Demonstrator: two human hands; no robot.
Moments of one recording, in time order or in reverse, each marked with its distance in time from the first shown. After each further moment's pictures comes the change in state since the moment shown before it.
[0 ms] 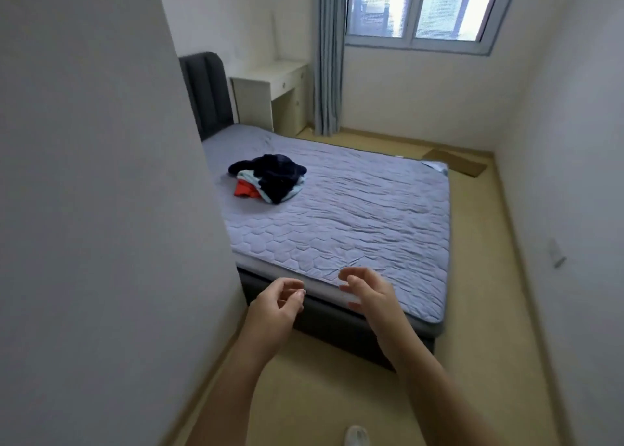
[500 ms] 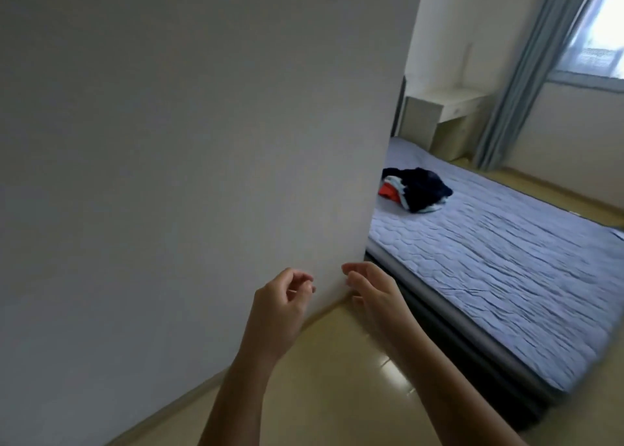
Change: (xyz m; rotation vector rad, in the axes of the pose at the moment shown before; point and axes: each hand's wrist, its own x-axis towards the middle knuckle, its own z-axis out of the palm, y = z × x) left_hand -0.316 -0.002 -0.125 0.130 0.636 -0.030; right_hand -0.224 -0.046 0.153 -0.099 -0.576 -0.204
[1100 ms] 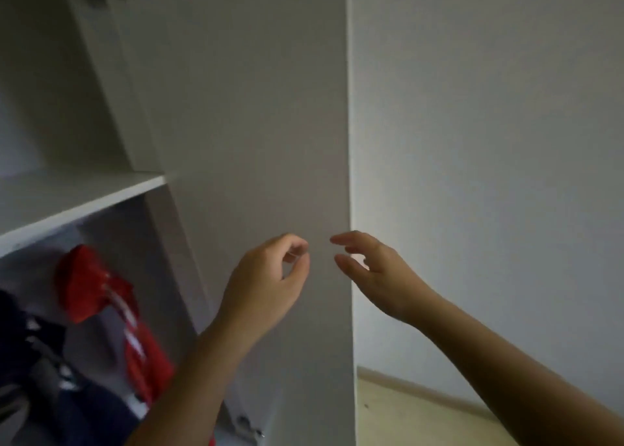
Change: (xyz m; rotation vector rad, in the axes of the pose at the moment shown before) left_hand -0.361 0.082 -0.247 0.710 0.866 -0.124; right_hand -0.240 -0.188 0.216 -0.208 -0.939 -0.848
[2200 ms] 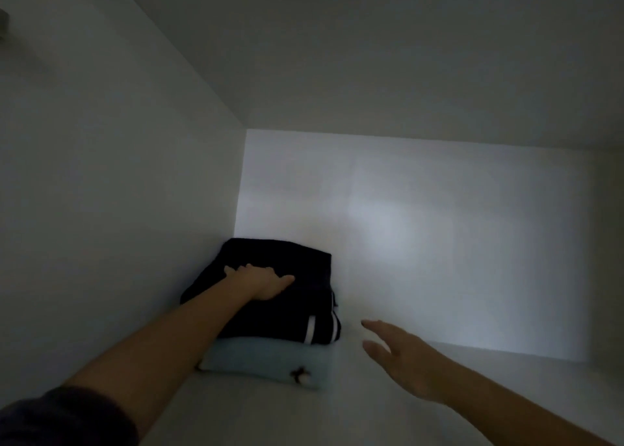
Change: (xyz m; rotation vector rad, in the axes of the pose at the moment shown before) left_hand -0.088 -0.391 -0.689 0.992 0.177 -1.529; right_hand 0.333 -0.529 0.526 -0.024 -0.793 -0.987
